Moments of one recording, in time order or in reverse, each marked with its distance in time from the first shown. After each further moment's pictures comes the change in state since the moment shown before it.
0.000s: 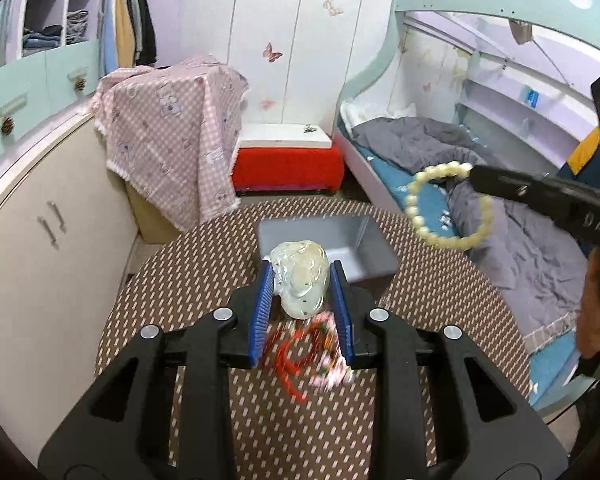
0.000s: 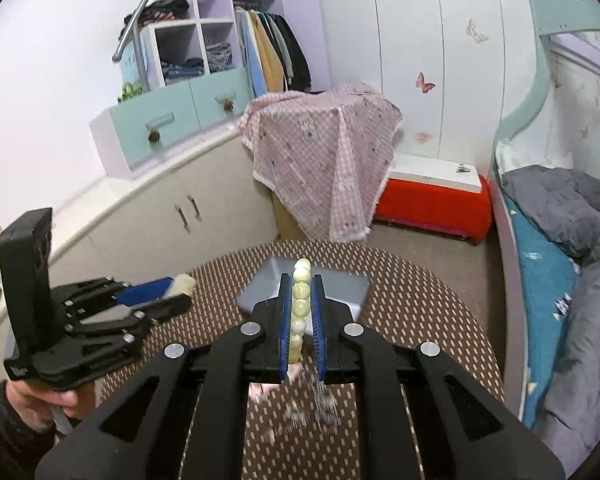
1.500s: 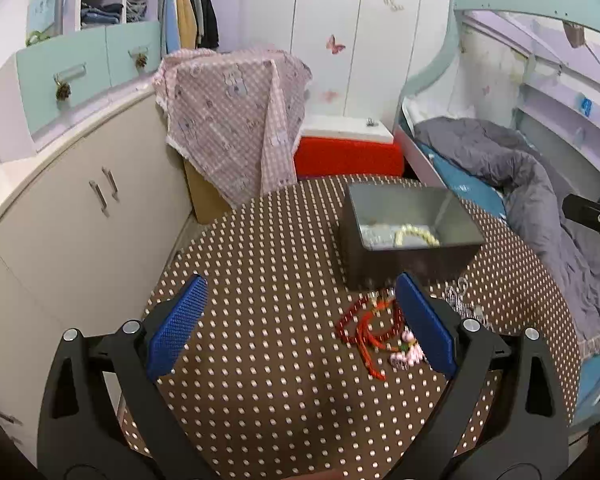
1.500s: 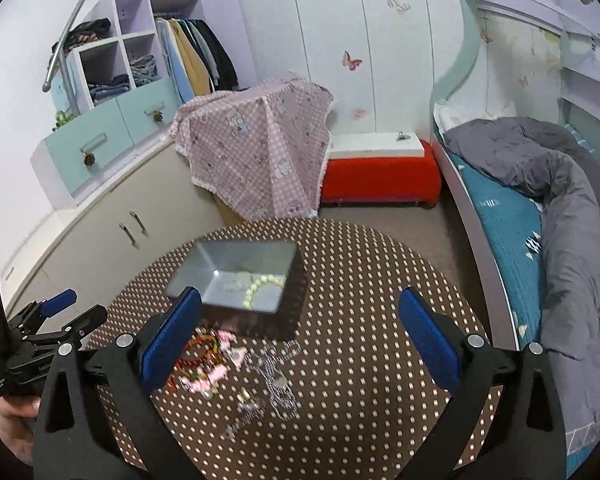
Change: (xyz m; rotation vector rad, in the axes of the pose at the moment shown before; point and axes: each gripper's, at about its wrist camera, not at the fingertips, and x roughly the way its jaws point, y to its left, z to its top) left arm 0.001 0.043 -0.050 -0.080 0.022 0.211; right arm 0.003 -0.040 -0.062 0.181 0.022 -0.201
